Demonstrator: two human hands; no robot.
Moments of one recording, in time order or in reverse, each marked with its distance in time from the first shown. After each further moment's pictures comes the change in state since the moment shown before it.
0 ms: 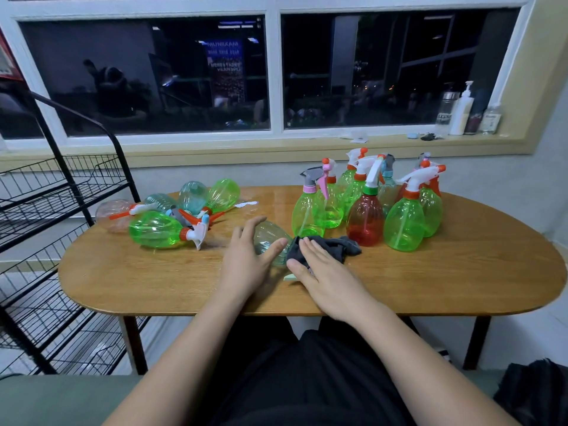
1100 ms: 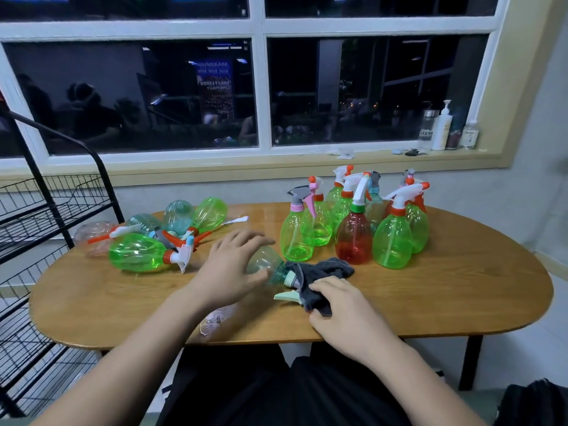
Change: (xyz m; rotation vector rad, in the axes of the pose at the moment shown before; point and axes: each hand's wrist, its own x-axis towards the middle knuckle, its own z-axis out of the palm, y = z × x) left_hand 0.033 0.009 -0.033 0.410 -0.297 0.415; right_hand -0.036 0.021 -0.014 -0.030 0.163 0.035
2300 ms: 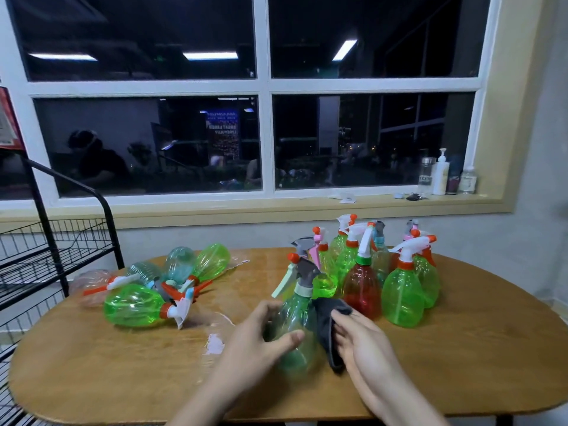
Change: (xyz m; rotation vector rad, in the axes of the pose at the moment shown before) left_hand -0.016 0.045 0.025 -0.750 0.053 -0.338; right_hand 0.039 -0.019 -0.019 1.496 0.220 0.413
